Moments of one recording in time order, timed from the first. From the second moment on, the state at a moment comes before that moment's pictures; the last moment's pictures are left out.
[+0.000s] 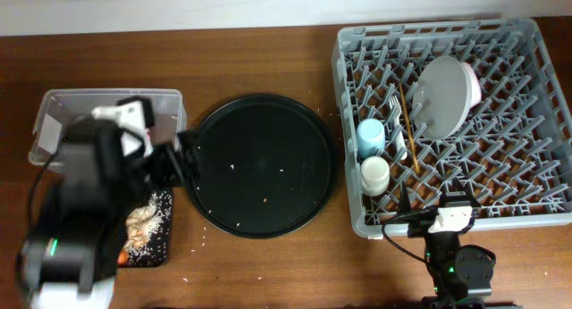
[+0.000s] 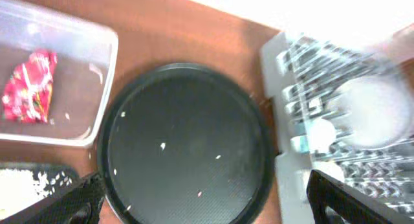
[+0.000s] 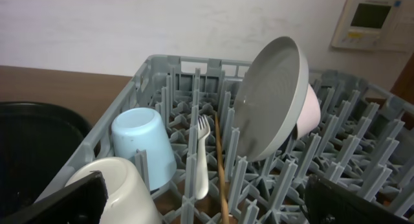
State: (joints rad) left arm -0.07 1.01 1.29 -0.96 0.21 -0.36; right arm 0.00 0.01 0.01 -0.07 -0.01 -0.08
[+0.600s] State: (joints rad) left arm -0.07 0.01 0.20 -0.06 0.06 -0.36; right arm 0.00 0.01 0.01 -0.07 0.00 -0.08
